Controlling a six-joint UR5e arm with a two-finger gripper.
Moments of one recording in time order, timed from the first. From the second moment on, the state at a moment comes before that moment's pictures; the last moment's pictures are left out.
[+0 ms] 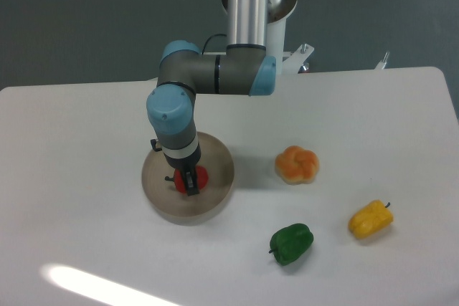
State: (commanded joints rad) arm 2.09 -2.08 -1.57 -1.02 1.57 1.25
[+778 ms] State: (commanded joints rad) arm 2.22 -2.02 -1.40 -1.19 1.55 1.40
